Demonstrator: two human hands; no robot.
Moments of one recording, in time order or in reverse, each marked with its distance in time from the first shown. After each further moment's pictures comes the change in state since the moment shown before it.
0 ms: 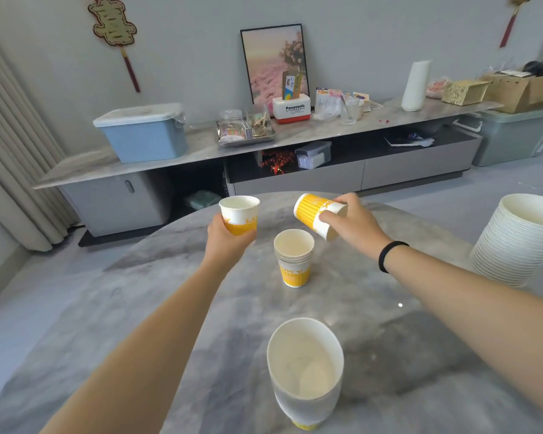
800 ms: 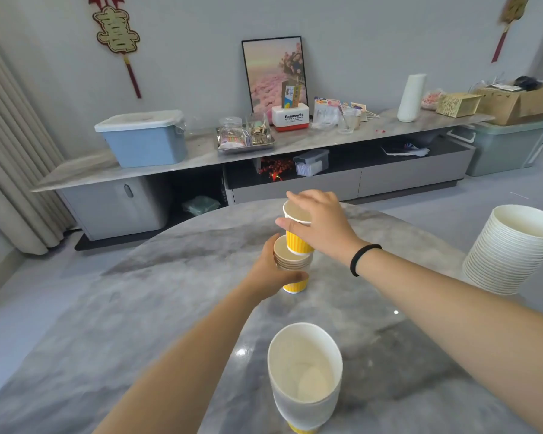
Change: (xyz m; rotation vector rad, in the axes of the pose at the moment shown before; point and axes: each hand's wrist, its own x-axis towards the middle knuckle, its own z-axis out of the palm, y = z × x) left_hand -0.043 0.002 0.043 -0.036 -0.498 -0.003; right_hand -0.017 -0.045 0.021 -0.408 0.014 -0.460
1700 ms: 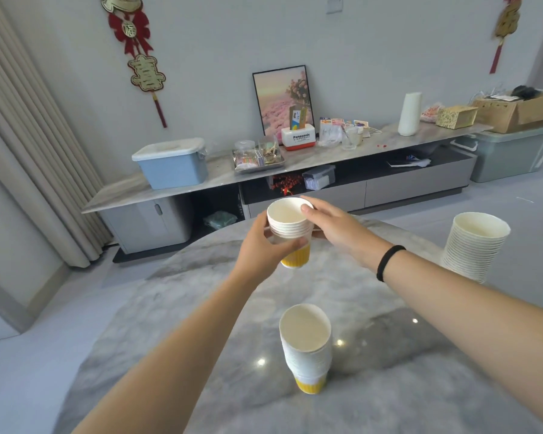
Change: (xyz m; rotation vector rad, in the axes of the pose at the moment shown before) left_hand -0.092 0.102 -0.027 -0.011 0.264 0.206; right_hand -0.052 -0.060 -0.085 0.650 -0.245 0.229
